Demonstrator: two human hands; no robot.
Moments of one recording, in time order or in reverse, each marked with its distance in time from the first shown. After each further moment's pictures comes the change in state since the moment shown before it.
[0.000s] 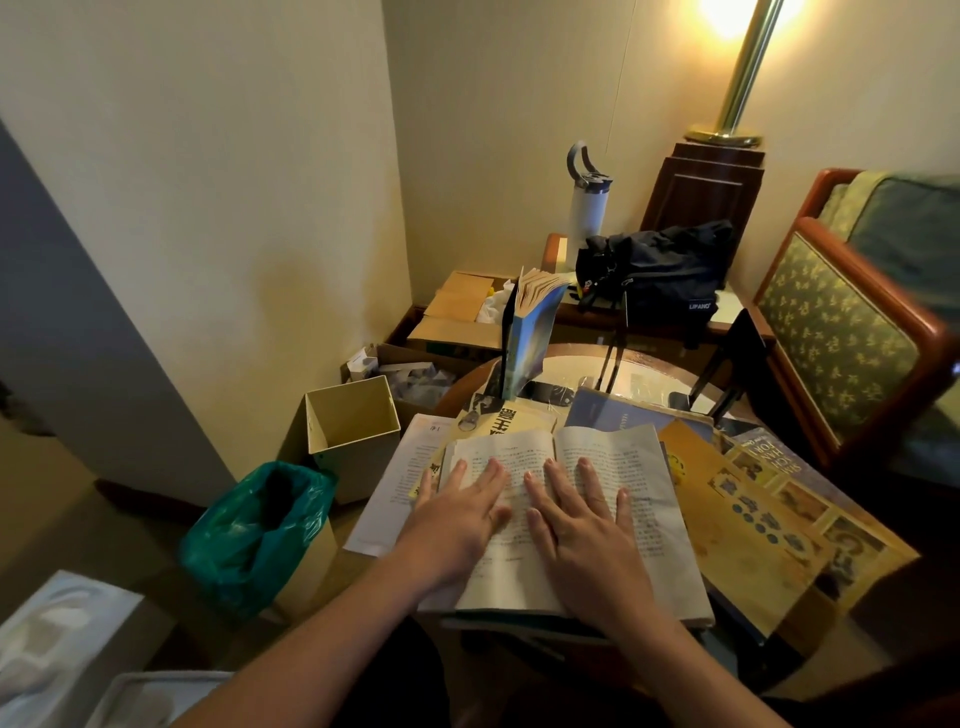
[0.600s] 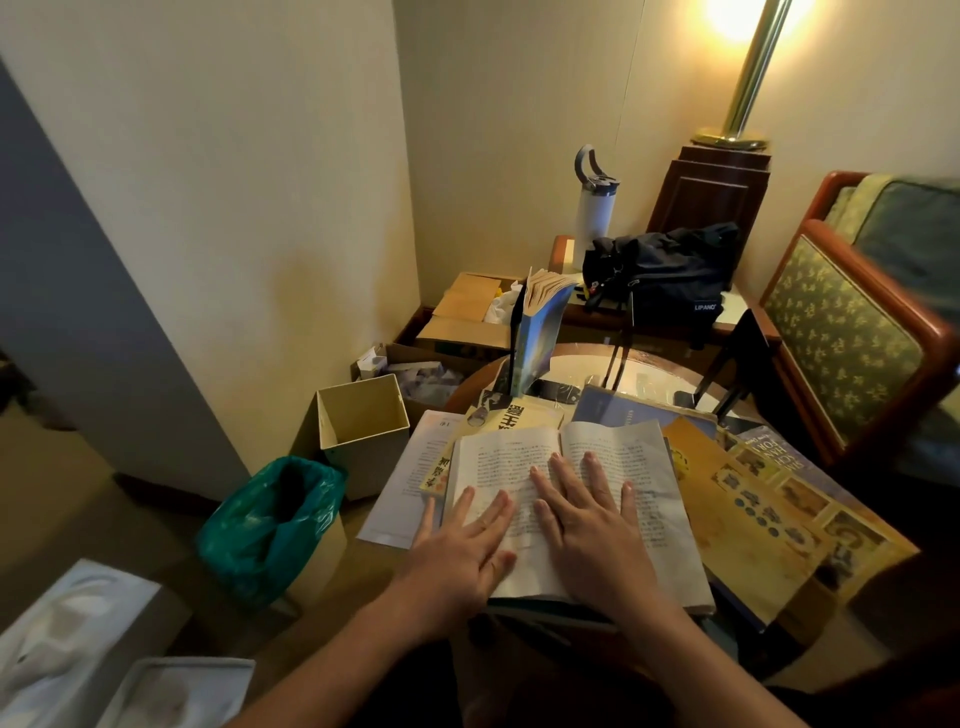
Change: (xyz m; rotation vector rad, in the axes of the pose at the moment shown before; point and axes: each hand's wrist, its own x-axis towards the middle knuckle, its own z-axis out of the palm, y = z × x) left_hand -0.048 -0.003 0.023 0.006 0.005 0.069; right_hand -0.002 0.001 -0.001 -0.002 -0.003 -0.014
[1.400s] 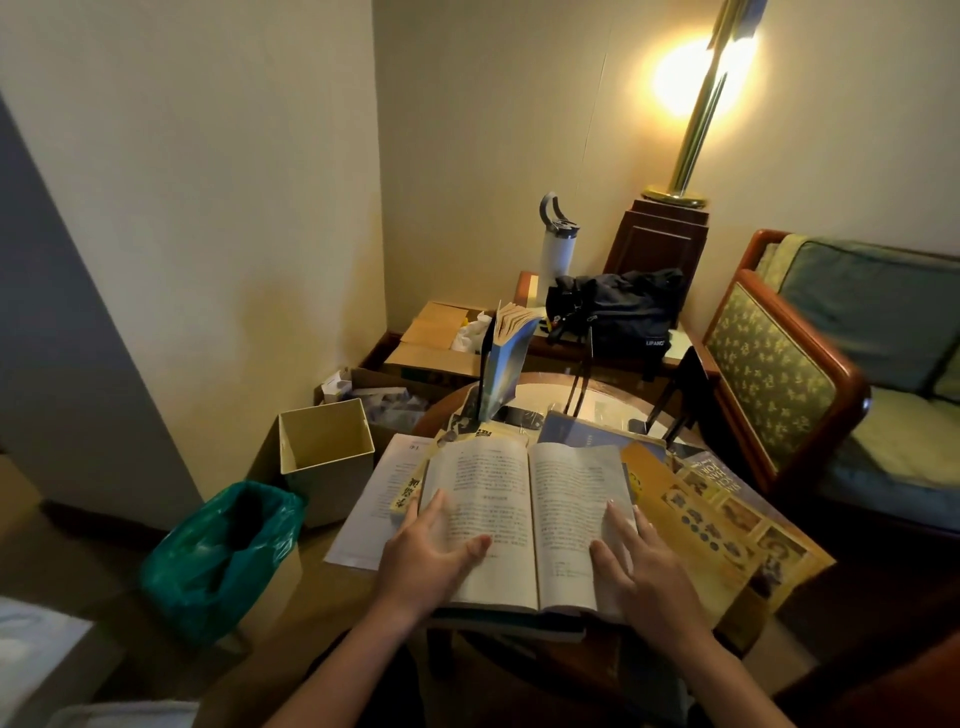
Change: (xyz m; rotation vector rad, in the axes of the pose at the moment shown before) left_hand 0.002 0.014 -0.008 -0.619 0.283 -0.332; right_hand -0.052 0.058 -0.027 0.305 0.097 0.357
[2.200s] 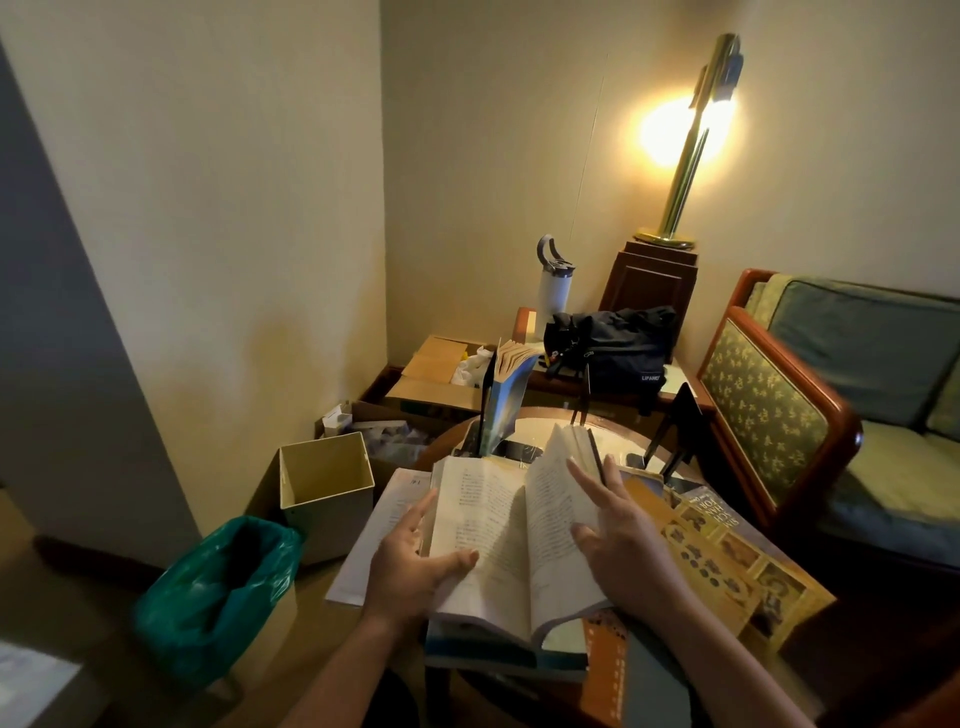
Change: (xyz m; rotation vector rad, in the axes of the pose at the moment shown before) left_hand 0.005 0.007 -0.026 -0.545 0.056 0.090; right_hand 0.007 -0.083 -0.052 0.275 -0.009 -0.214
